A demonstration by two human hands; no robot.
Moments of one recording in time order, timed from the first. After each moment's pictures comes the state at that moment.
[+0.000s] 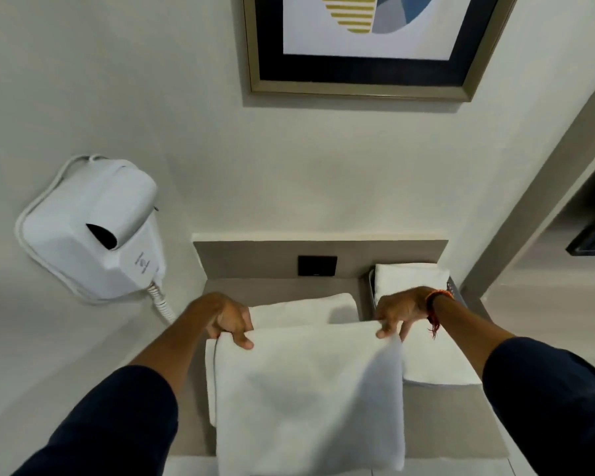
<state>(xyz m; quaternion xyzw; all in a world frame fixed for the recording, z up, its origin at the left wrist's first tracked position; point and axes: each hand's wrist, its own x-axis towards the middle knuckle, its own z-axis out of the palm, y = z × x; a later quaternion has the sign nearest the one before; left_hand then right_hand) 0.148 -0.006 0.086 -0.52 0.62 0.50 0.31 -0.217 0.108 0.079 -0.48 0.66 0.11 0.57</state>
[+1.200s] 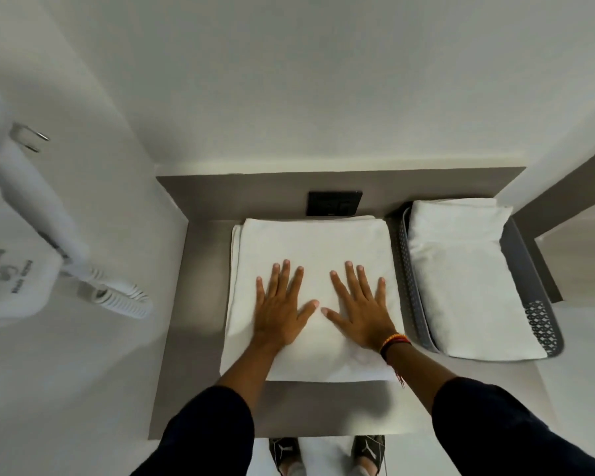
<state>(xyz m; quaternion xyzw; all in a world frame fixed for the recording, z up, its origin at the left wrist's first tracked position) 0.086 0.007 -0.164 -0.48 0.86 0.14 0.03 -0.113 0.088 -0.155 -0.65 0.74 0.01 0.18</state>
